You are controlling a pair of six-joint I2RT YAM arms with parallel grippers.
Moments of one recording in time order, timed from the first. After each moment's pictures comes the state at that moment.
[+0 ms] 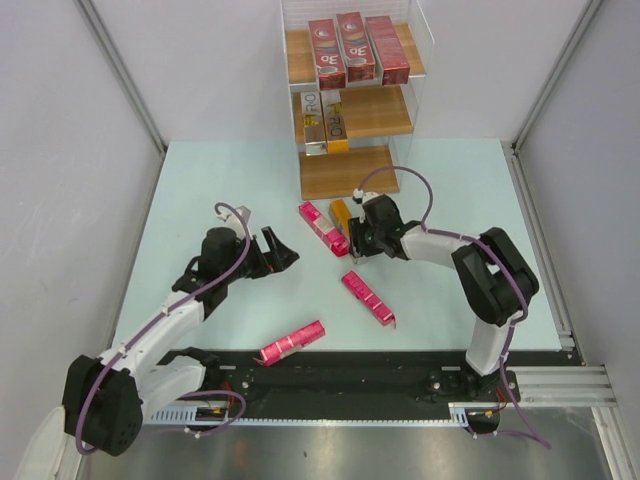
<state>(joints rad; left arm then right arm) -0.36 0.99 0.53 -0.05 0.25 -0.65 0.56 1.83 1.07 -0.06 -0.08 0.28</state>
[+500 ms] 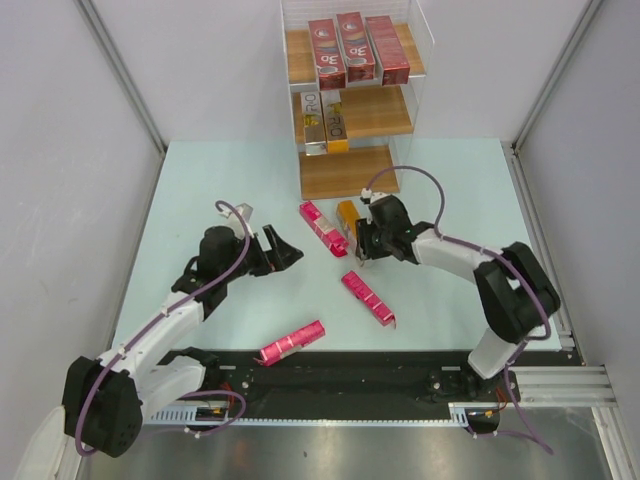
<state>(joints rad) -0.36 0.99 0.53 -0.01 0.32 -0.66 0.59 1.71 1.03 -0.17 -0.03 0.31</state>
